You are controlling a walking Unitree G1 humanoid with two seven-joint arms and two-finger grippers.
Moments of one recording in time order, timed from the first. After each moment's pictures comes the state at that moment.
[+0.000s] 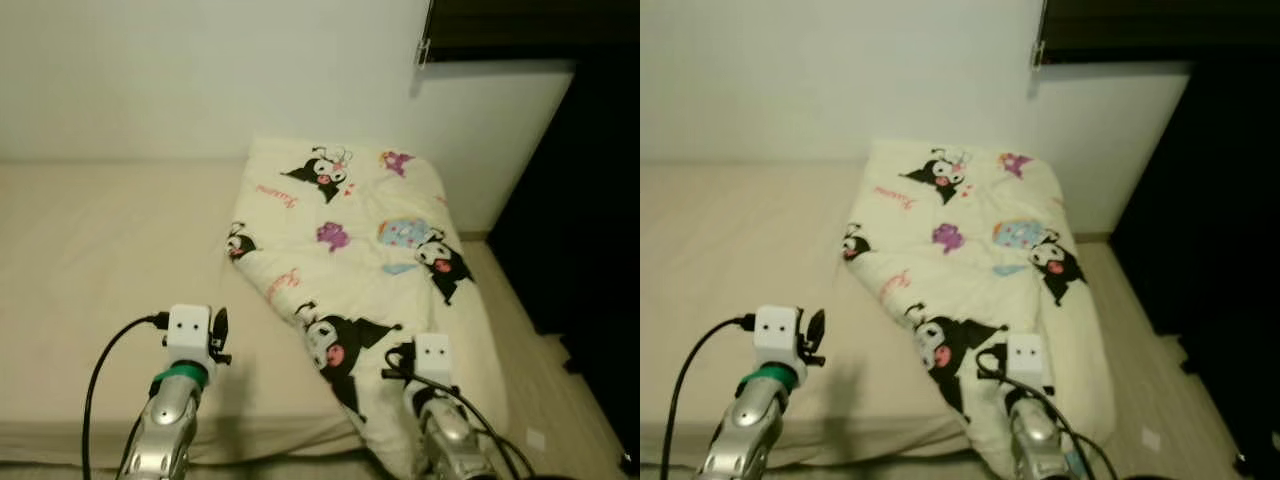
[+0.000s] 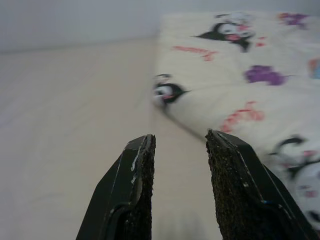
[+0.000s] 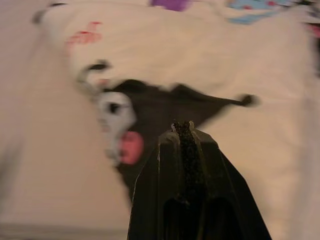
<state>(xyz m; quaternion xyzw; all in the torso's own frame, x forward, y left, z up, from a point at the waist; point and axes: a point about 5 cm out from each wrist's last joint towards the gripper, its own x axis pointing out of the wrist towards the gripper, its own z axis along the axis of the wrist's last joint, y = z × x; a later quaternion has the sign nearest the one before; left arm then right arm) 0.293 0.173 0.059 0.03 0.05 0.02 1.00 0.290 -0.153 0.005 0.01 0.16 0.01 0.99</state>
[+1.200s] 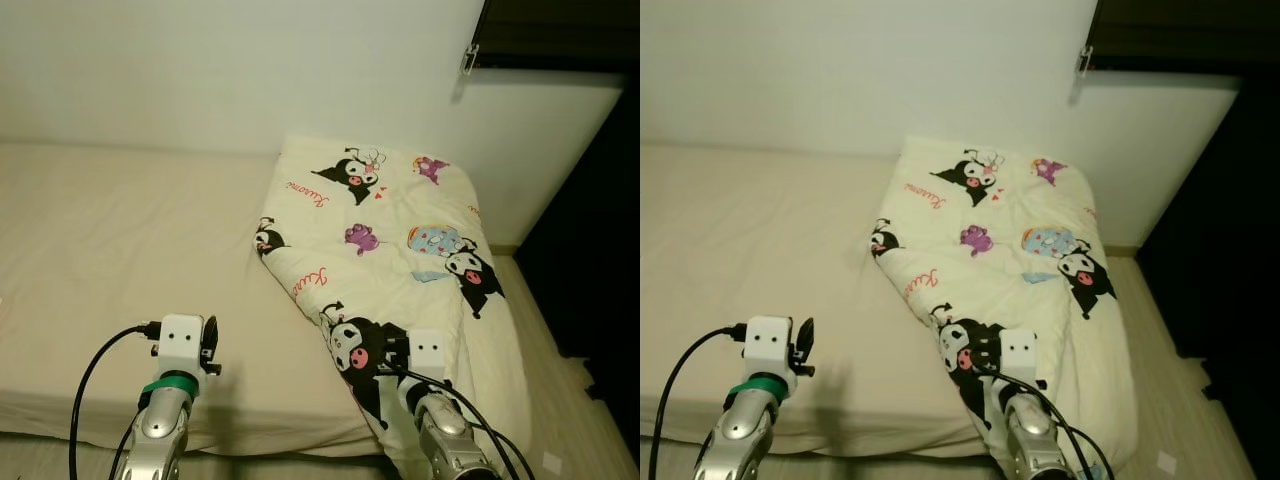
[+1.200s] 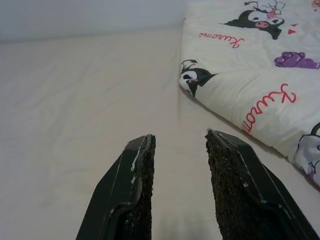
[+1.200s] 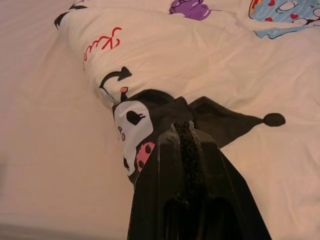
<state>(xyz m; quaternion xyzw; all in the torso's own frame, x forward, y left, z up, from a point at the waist) 0.280 0.180 0.049 0.05 0.06 0.03 1.00 0.295 -0.153 0.011 0.01 0.16 0.03 0.99</state>
